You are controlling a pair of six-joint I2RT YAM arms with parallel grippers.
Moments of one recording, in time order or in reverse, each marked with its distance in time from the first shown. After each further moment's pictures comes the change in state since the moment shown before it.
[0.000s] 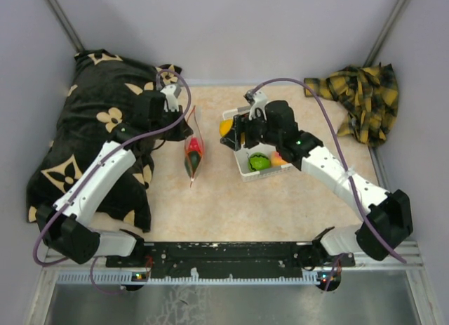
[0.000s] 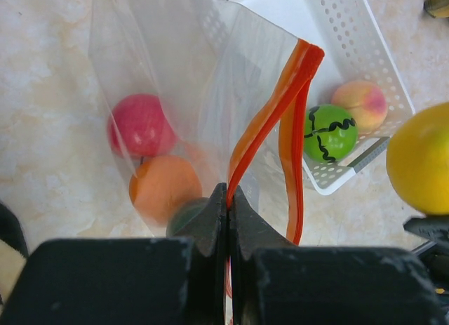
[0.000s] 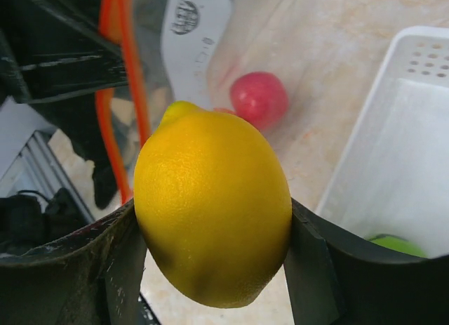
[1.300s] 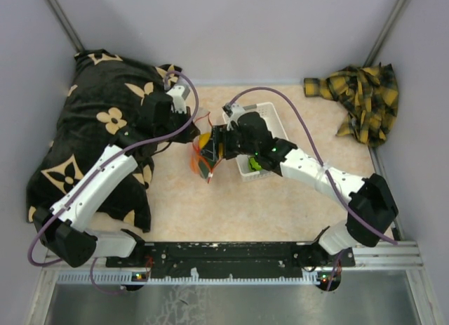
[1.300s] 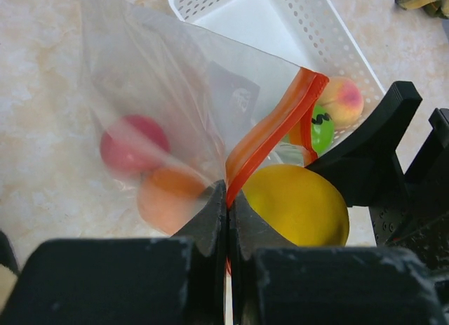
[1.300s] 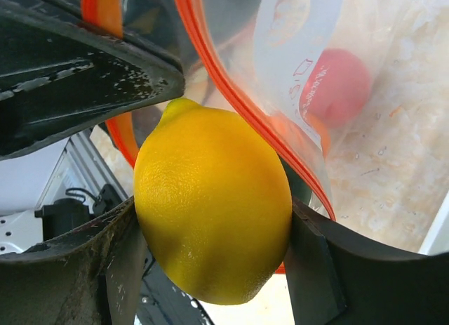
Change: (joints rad) left arm -0.109 -0.025 0.018 0.011 -0.058 0.002; right arm 0.184 0.114 0.002 0.097 0.064 0.223
